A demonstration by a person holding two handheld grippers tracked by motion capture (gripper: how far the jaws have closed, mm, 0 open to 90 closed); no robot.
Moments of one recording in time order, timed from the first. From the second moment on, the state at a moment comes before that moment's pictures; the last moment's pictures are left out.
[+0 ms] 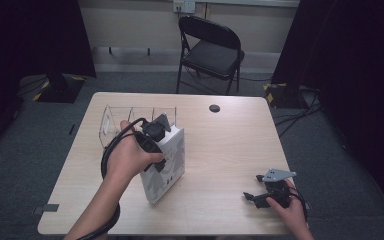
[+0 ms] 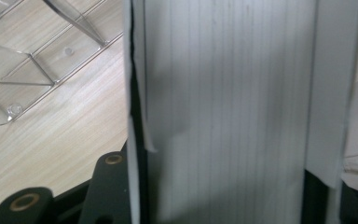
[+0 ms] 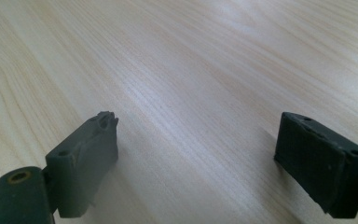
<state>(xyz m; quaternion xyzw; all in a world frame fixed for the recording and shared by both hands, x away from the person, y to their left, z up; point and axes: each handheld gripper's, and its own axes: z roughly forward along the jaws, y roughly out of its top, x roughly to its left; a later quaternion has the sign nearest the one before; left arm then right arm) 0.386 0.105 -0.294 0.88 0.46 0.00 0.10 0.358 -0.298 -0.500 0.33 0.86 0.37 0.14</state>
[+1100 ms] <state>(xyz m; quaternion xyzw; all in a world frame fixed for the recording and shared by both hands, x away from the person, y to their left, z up) 0.383 0.139 -0.300 0.87 0.47 0.01 0.10 0.358 -0.298 -0.500 0.33 0.86 0.37 0.14</state>
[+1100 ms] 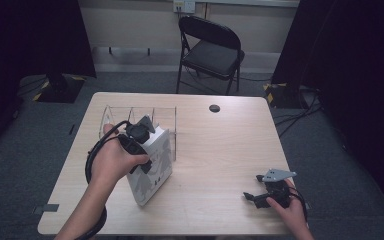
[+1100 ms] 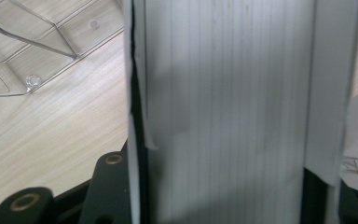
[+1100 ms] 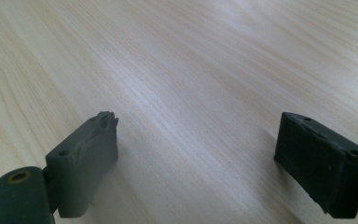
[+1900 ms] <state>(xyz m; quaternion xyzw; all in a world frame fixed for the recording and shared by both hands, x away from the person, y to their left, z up) 0.396 0.140 -0.303 0.84 0.53 0.00 0.11 0.358 -0.297 -0.500 0.33 0.86 0.37 0.14</state>
